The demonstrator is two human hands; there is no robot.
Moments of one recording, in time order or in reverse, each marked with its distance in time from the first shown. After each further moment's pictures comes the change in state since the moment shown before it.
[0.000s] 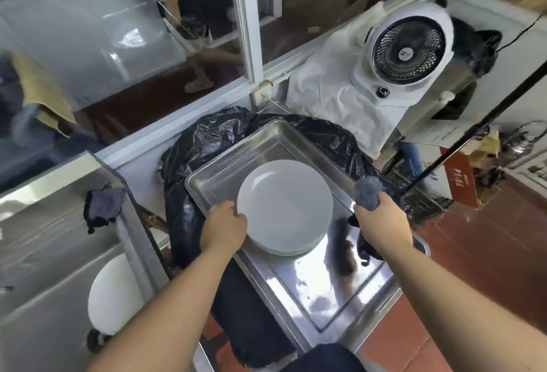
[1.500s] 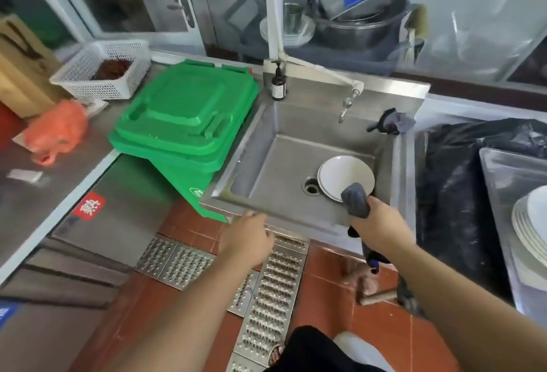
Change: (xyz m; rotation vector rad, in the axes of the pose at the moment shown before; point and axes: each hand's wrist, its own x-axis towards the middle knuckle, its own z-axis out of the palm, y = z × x) left_hand -0.481 -0.453 -0.167 0.230 0.294 -0.454; right_hand -0.513 -0.088 0.235 -0.467 -0.667 -1.011
